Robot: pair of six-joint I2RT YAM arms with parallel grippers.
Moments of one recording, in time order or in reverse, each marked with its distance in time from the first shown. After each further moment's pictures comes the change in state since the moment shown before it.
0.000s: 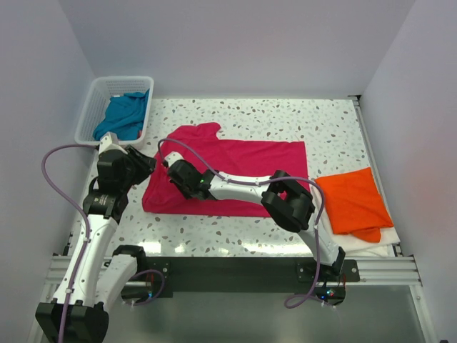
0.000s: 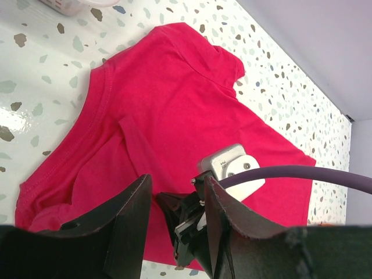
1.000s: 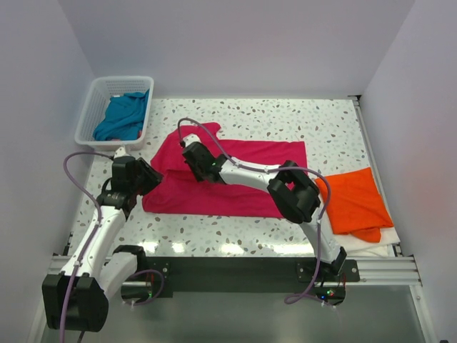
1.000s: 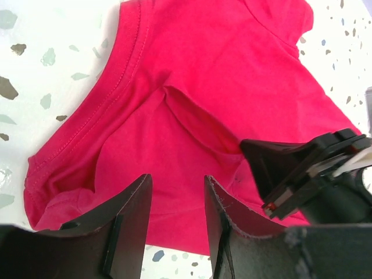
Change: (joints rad) left arm 0.006 0.116 -0.159 0.080 0.034 0.007; right arm -0.139 -0.008 0.000 -0.001 0.017 0.028
